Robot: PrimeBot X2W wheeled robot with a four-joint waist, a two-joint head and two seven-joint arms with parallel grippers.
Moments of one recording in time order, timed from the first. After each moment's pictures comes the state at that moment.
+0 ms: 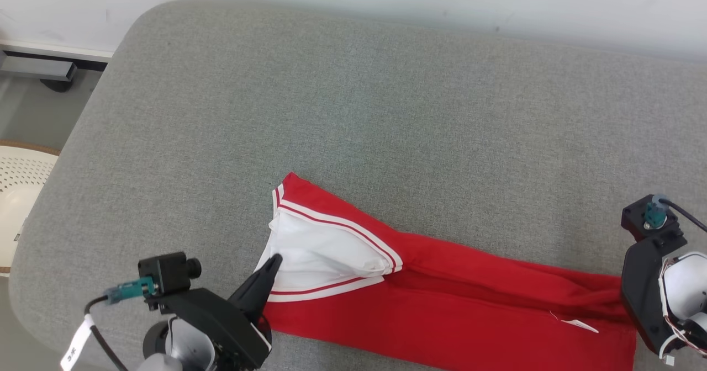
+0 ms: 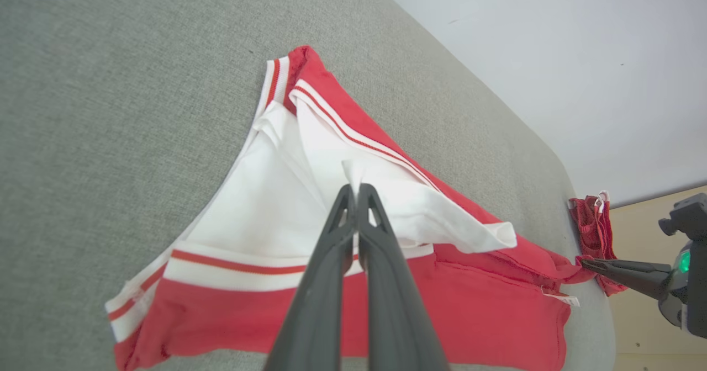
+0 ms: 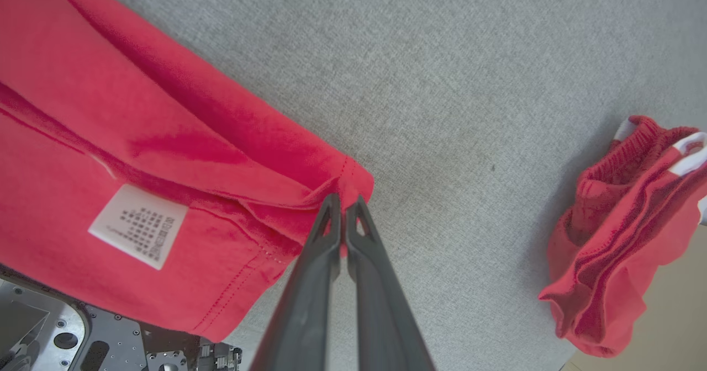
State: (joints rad) left arm -0.26 0.29 -0.57 0.08 -0.96 0.11 0.14; right arm -0.16 -0.54 0.10 -0.15 0.29 0.13 1.22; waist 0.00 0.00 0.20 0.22
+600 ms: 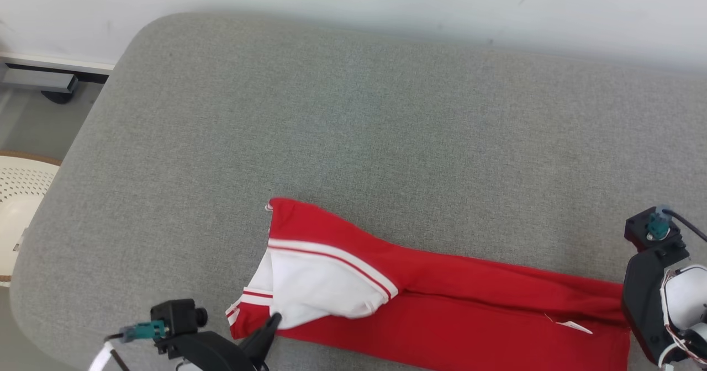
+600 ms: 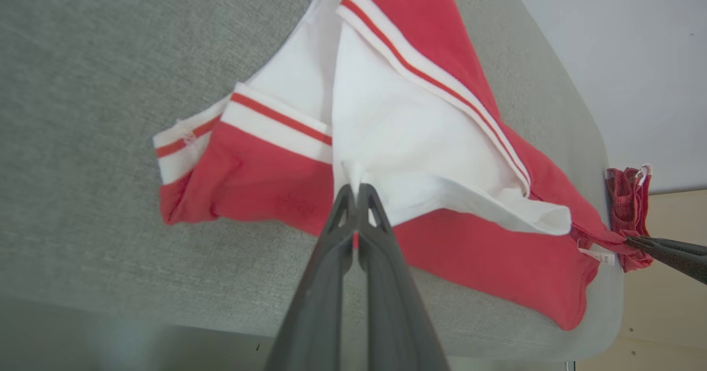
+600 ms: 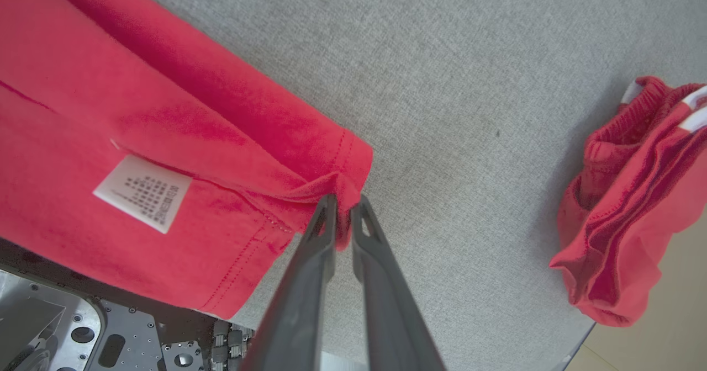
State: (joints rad) left arm -0.16 0.29 -0.59 0.14 -1.01 0.15 0.17; right arm -0.11 -0.51 0.06 -0.16 0.29 0.13 1.25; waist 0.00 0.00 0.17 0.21
